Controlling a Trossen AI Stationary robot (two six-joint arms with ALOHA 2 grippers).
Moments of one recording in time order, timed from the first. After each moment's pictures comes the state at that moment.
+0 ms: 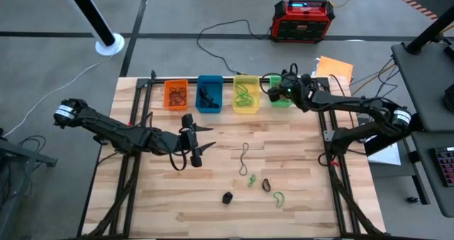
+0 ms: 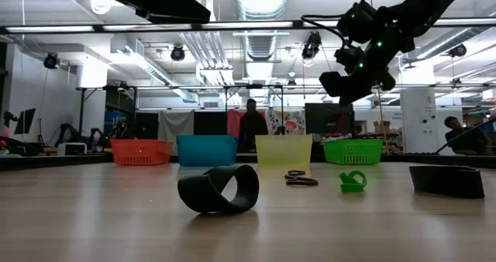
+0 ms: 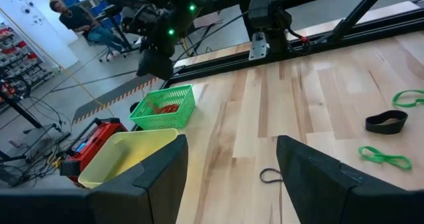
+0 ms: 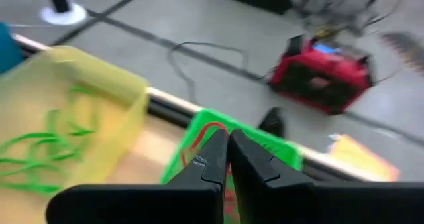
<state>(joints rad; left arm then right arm) -0.29 1.19 0.69 0.22 -0.59 0.17 -0.57 1.29 0.70 -0.04 0.62 0.23</state>
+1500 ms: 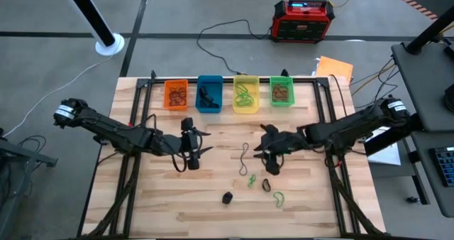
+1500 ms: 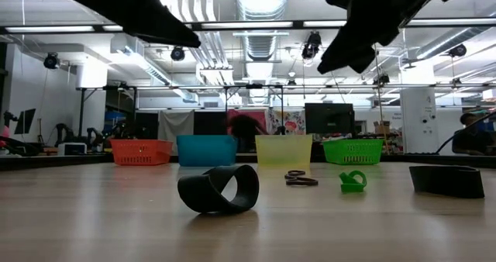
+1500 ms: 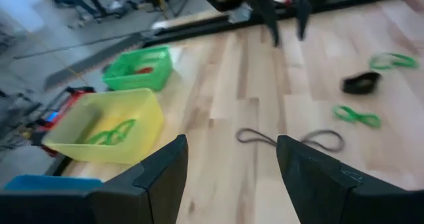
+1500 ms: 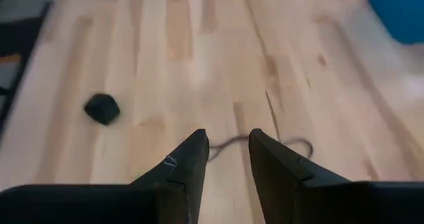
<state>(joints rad) -0.29 1.19 0.66 0.09 -0.54 0.05 0.21 1.31 0.78 -0.15 0.10 0.30</state>
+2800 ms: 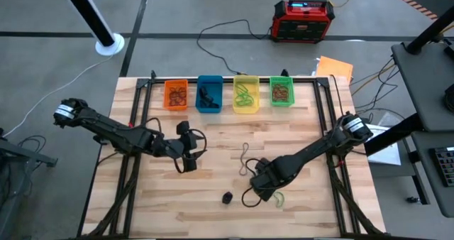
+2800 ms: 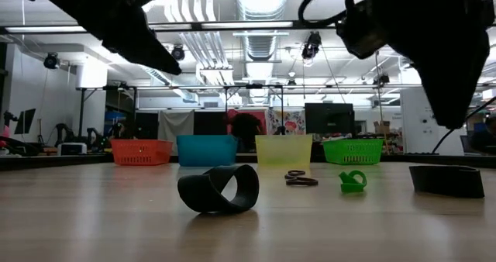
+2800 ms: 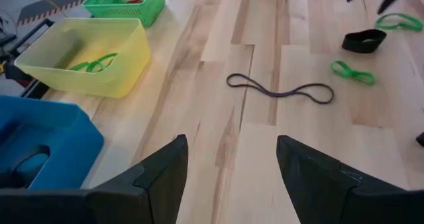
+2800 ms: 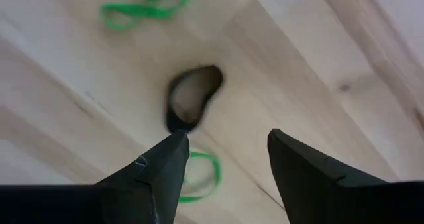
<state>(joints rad) -0.31 1.19 0.66 -0.13 -0.52 -0.21 0.45 1.86 1.37 -1.07 -0.05 1.22</state>
